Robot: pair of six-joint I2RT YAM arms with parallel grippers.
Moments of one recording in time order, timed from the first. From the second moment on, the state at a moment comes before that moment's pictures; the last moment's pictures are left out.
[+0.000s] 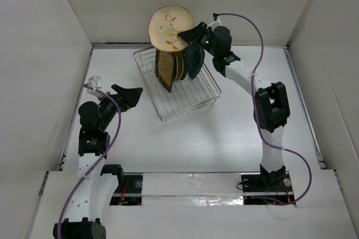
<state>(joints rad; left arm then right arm) 0.02 0.61 0.53 0.04 0.42 -0.72 0.47 2.09 1.79 0.35 -0.23 0.87</state>
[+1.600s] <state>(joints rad) -0.02 0.31 0.56 -0.26 0.28 -0.48 0.84 2.35 2.29 -0.20 0.61 0.07</state>
